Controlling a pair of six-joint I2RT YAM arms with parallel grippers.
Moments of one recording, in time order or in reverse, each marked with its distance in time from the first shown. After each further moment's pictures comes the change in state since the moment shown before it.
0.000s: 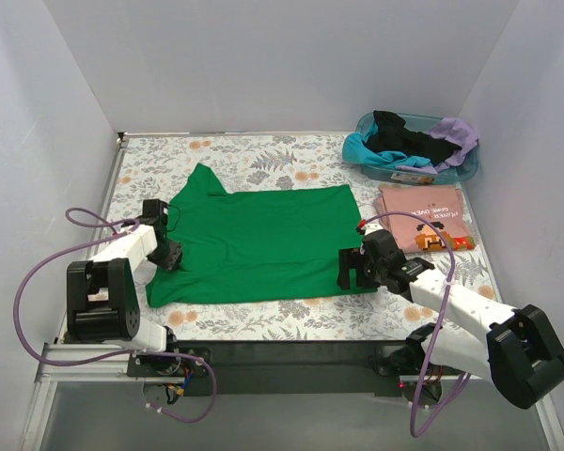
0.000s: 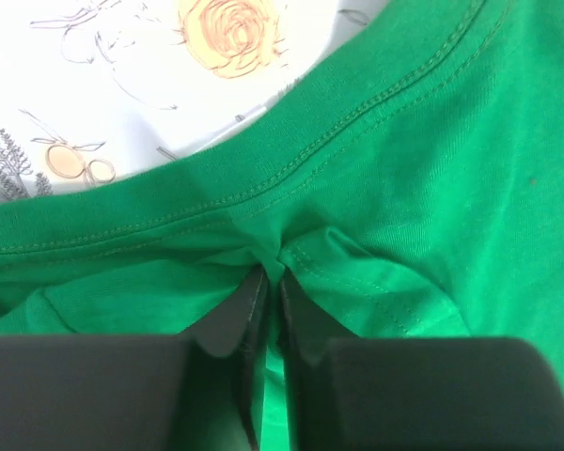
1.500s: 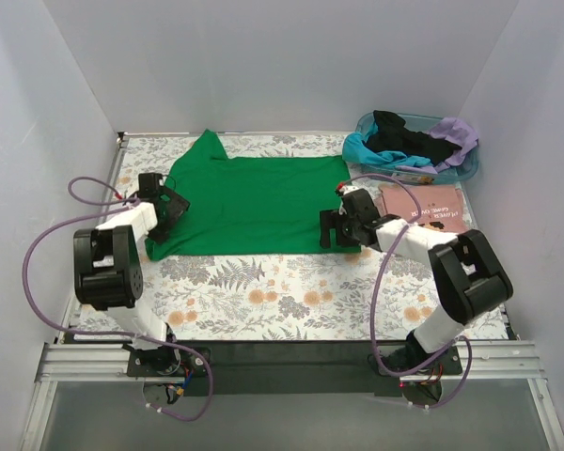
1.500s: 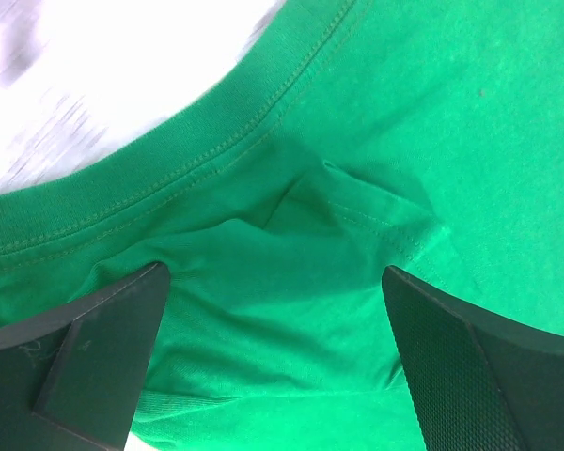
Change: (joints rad) left arm 0.034 0.266 0.240 0.336 0.050 0.175; right arm -0.076 0.542 0.400 0.170 -0.036 -0.090
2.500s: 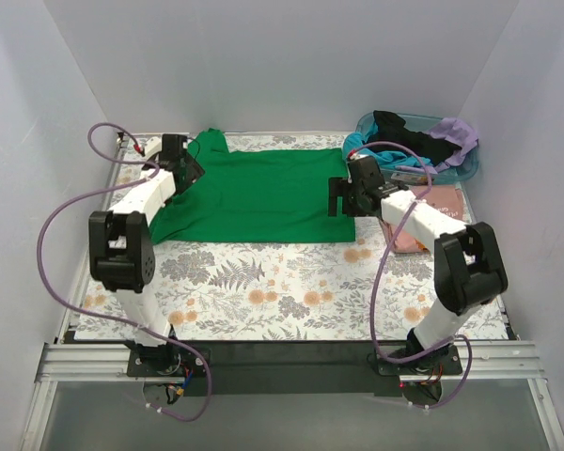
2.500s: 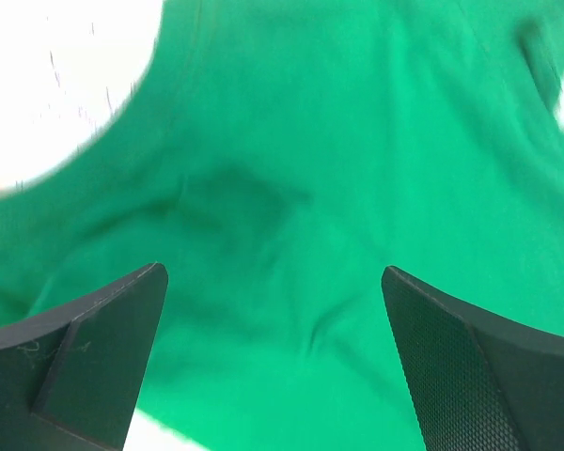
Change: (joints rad) left arm -0.172 0.148 0.427 -0.167 -0.259 0.117; right arm -0.083 0.062 0.315 -0.240 0.117 0.019
